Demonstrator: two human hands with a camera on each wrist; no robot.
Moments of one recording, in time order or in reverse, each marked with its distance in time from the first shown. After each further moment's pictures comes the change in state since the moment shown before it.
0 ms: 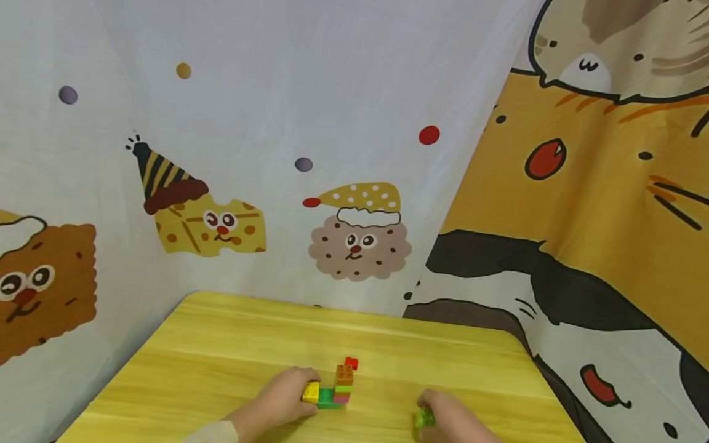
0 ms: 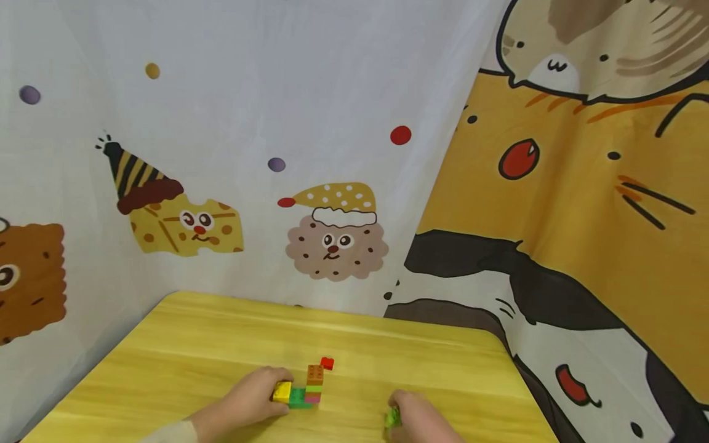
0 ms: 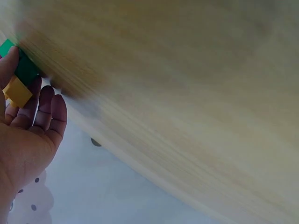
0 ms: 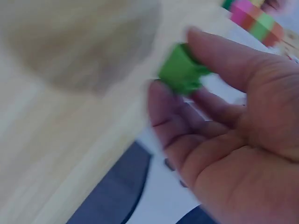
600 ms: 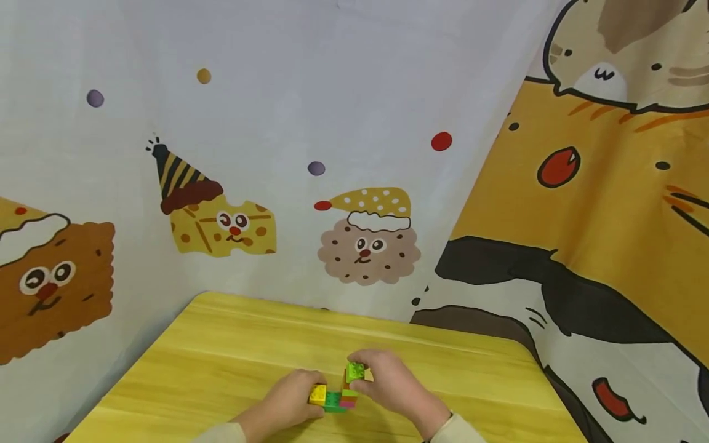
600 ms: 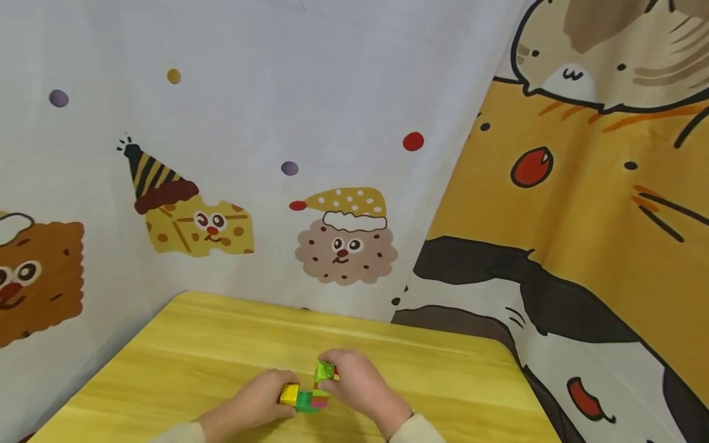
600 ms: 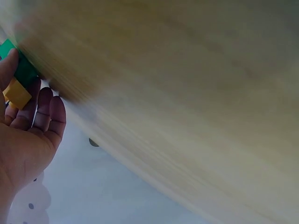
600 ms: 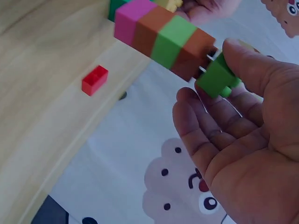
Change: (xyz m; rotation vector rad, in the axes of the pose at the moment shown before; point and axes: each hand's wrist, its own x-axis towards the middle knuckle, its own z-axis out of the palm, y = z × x) left_hand -0.005 -0.001 0.002 -0.036 0.055 0.006; right_hand 0.060 -0.124 0.009 -0.146 0.173 -0.384
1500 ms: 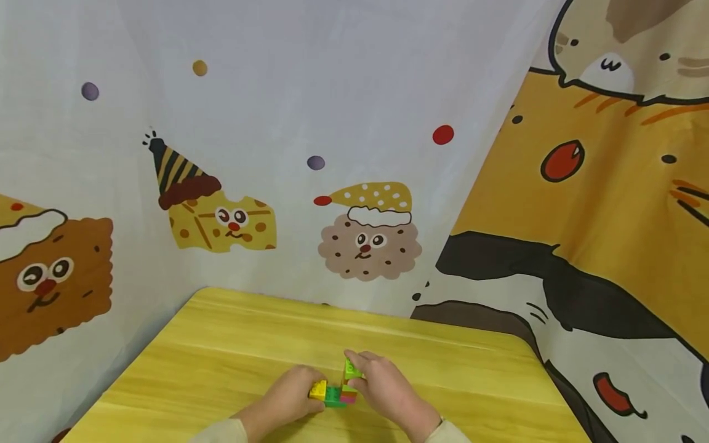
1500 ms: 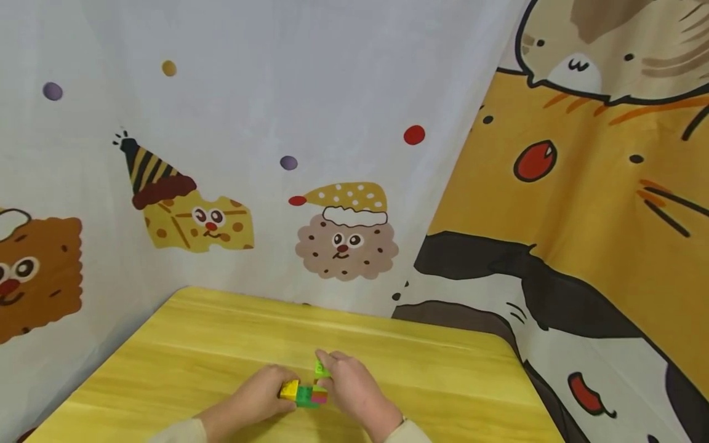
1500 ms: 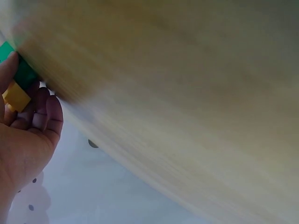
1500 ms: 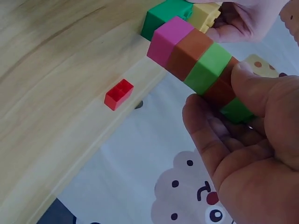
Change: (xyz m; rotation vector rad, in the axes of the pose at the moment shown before) left_hand 0.002 -0.003 0.004 -0.097 0.013 0.052; right_hand -0.002 0.005 0.024 -0.095 0.027 -0.039
